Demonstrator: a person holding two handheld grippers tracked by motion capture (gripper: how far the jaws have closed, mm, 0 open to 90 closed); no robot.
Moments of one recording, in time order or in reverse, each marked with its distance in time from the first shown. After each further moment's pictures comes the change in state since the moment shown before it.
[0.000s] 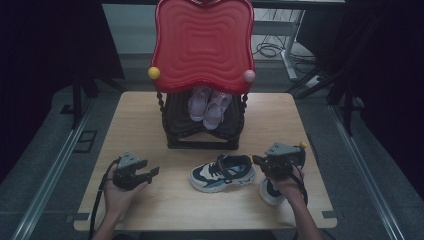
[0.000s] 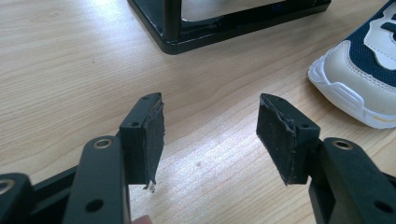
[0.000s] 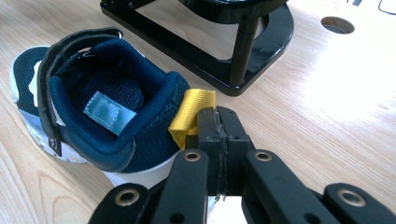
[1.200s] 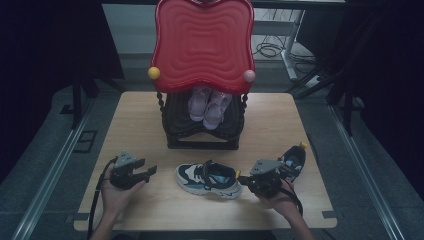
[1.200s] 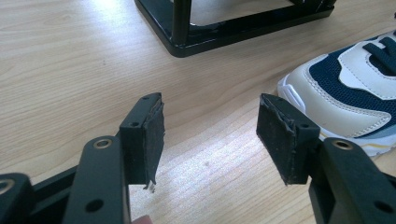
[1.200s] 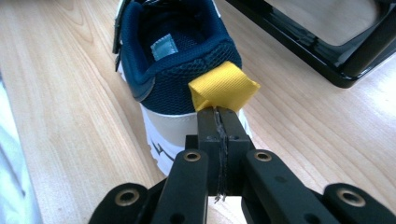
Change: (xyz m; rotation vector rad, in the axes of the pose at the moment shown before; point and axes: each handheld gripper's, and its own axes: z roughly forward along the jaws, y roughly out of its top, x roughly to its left) left arm 0.006 0.000 -0.005 -0.012 0.007 -0.014; right arm 0.055 -0.006 -0.005 0.089 0.203 -0.126
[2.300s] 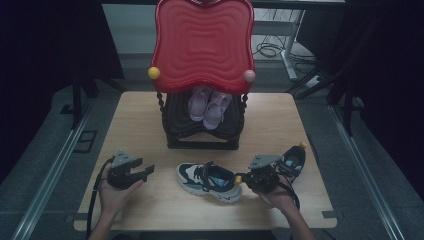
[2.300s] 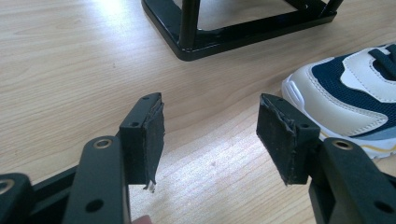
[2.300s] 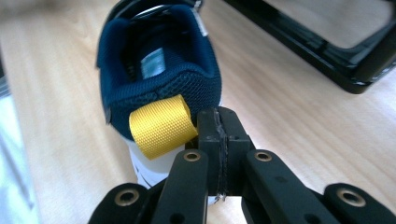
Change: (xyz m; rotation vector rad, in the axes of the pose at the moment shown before) left arm 0.004 0.001 -0.006 -0.013 0.011 -0.008; right arm -0.010 0.007 0.009 -0.005 0.047 0.042
